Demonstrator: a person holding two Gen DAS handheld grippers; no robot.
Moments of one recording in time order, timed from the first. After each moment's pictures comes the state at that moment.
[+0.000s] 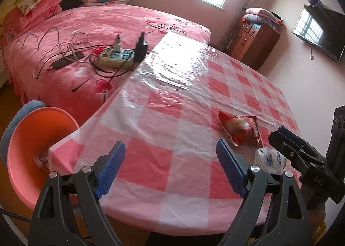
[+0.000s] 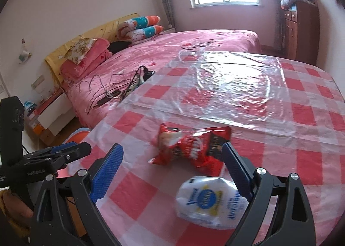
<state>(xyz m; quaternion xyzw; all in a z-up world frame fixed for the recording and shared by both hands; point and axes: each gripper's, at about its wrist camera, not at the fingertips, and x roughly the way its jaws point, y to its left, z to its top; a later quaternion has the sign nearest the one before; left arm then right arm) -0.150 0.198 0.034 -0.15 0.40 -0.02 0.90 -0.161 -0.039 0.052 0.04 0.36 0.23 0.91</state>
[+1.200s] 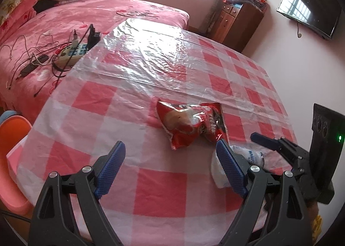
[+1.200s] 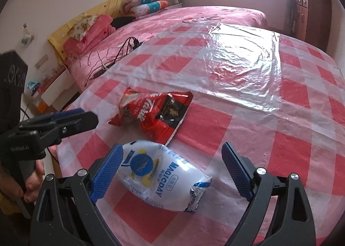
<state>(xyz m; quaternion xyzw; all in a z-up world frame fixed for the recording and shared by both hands) -0.115 0.112 0.032 -0.12 0.44 -0.08 0.89 -0.143 -0.091 0.016 0.00 0.44 0.27 0.86</state>
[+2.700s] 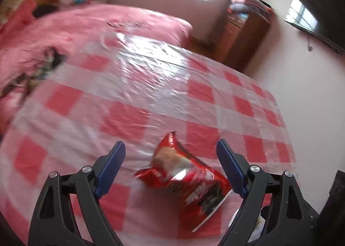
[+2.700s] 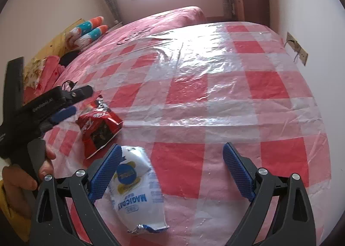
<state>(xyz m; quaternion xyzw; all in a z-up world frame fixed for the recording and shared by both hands) 0.000 0.018 0.035 -0.13 0.40 -0.04 0.91 -0.119 -0.212 0.019 0.11 0.43 0.11 0.89</state>
